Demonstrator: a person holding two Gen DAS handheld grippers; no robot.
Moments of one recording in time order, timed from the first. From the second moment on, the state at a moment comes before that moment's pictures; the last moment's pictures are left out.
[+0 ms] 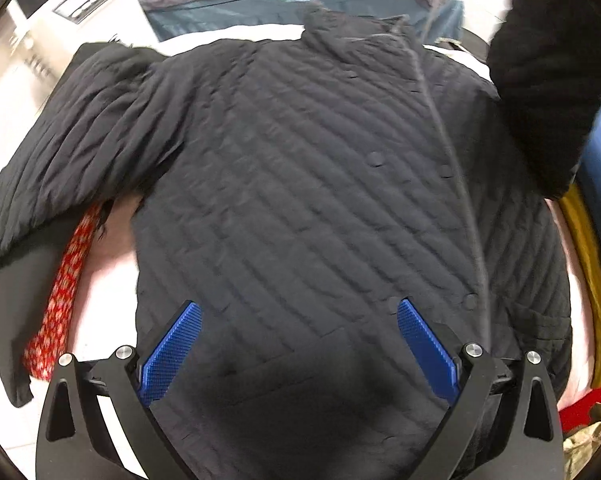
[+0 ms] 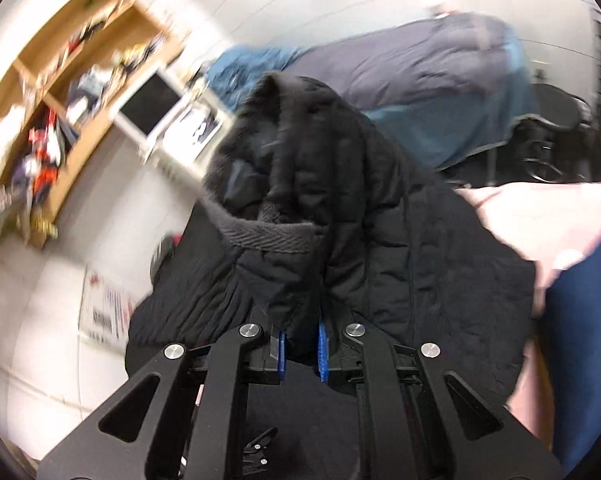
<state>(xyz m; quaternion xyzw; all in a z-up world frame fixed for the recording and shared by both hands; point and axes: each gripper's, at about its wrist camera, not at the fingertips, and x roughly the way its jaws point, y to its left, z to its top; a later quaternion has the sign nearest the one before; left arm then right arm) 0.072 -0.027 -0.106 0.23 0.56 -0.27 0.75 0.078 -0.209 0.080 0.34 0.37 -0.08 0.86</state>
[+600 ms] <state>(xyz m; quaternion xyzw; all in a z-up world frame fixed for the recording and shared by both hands) 0.093 0.047 -0.136 0.21 0.60 -0.18 0.75 0.187 -0.123 -0.092 0.35 0.57 -0.07 0.74</state>
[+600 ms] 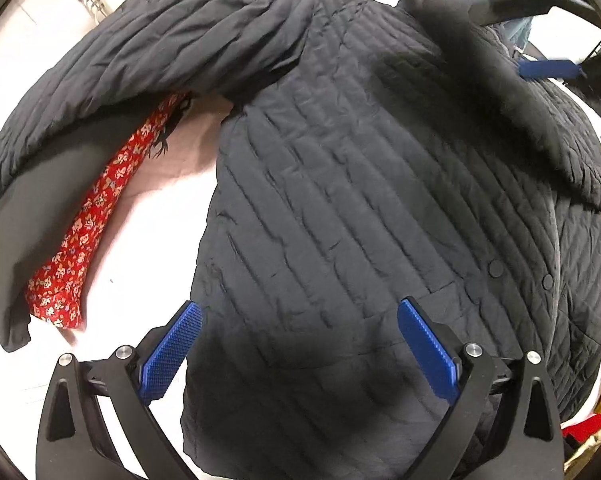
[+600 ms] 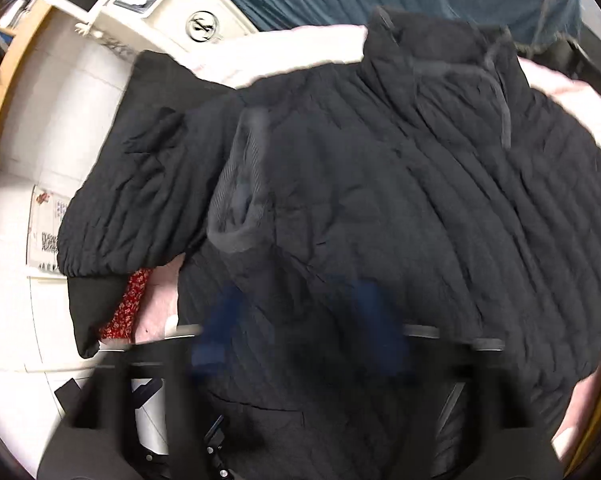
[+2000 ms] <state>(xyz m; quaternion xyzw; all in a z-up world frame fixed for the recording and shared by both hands) 0.164 -0.154 -0.213 0.29 0.63 -0.25 0.68 0.064 -0.240 -0.205 0.23 0.66 -0.28 0.66</state>
